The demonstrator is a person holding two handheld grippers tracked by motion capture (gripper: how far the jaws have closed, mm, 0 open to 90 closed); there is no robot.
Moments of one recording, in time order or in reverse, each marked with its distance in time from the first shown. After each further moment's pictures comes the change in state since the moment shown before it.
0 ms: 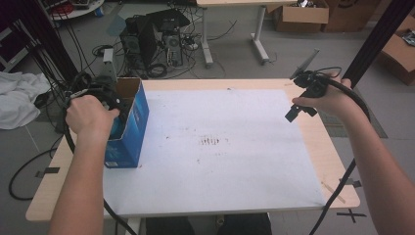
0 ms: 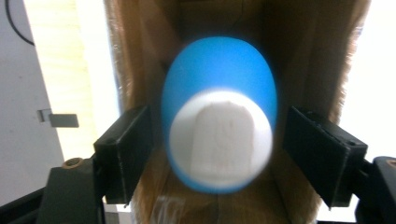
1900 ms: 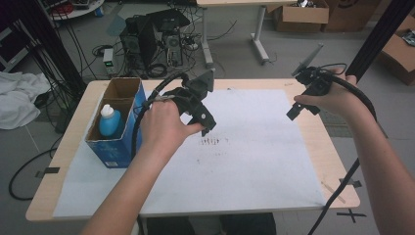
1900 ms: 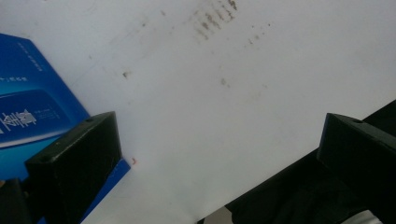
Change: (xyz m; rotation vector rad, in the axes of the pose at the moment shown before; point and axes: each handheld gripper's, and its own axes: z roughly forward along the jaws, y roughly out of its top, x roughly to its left) left arm -0.210 -0.060 -0.051 -0.142 -0.076 0.628; right arm 0.015 -0.004 -0.020 -0.020 -0.025 -0.002
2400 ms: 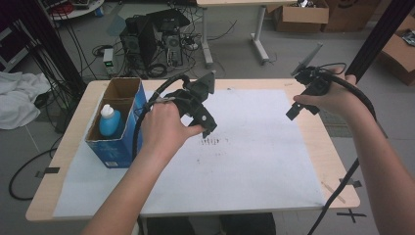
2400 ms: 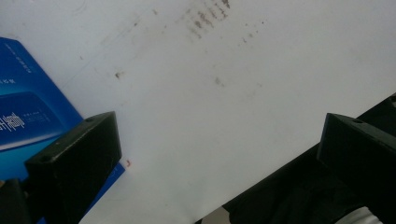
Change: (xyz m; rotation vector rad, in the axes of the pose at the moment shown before) left arm -0.001 -0.002 0.002 -0.003 -0.012 0.002; right arm 0.002 0.001 -0.001 0.001 -0.001 -0.003
